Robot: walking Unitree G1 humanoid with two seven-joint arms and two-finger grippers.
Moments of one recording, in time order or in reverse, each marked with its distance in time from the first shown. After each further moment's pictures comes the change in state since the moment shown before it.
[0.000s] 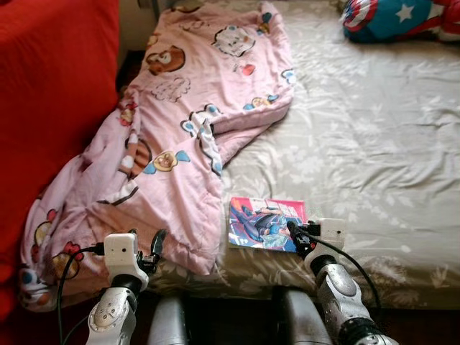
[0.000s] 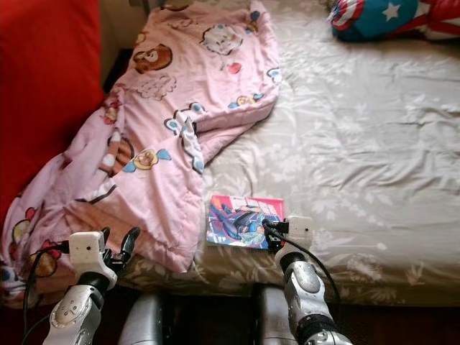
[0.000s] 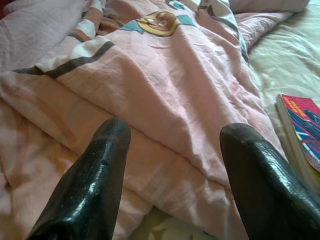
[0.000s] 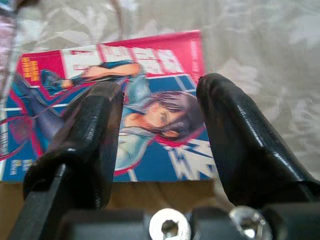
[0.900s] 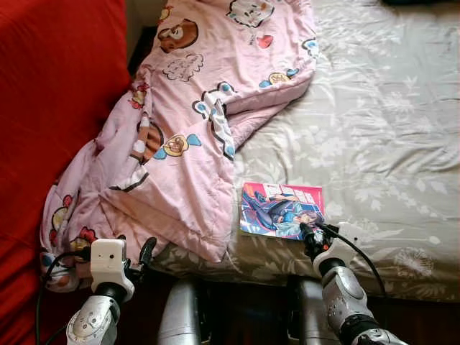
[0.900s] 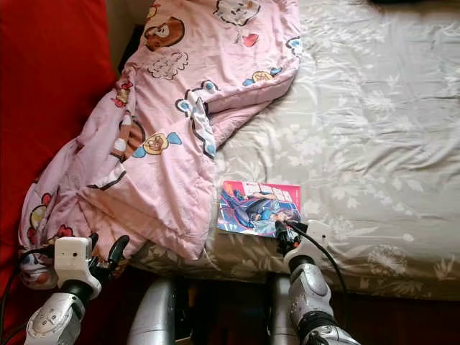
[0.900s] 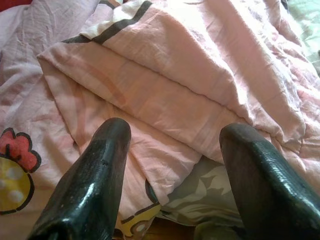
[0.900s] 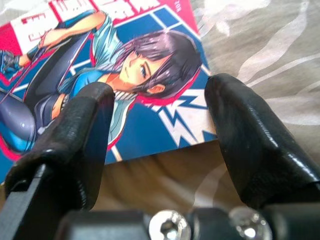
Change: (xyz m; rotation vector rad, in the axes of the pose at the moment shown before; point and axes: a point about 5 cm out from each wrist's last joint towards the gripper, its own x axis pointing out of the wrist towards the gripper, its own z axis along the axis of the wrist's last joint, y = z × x) left arm -0.017 0.016 0.007 0.080 0.060 -0.031; right arm -0.003 -0.014 -0.003 0.172 -0.024 -0.114
